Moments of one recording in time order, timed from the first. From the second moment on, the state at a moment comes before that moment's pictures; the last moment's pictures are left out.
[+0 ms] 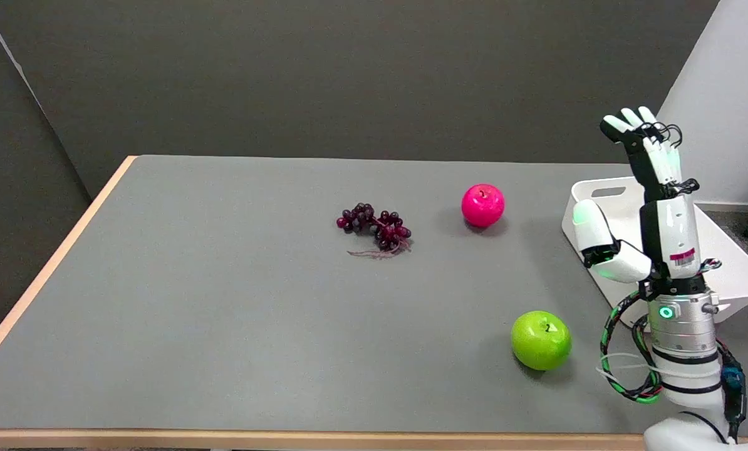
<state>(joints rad) -0.25 -0.85 -2.00 1.22 0.88 1.67 0.47</state>
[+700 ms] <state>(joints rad) -0.43 -0.82 -2.00 1.25 0.87 1.76 0.47</state>
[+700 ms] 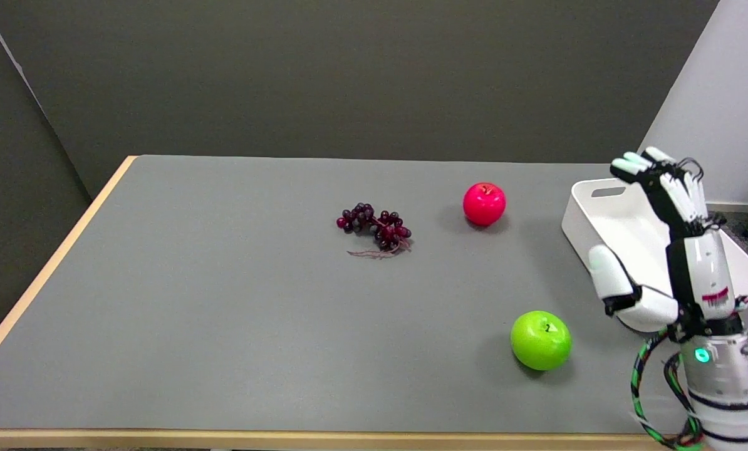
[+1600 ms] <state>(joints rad) -0.54 -0.86 -2.09 1.23 0.79 1.60 0.40</state>
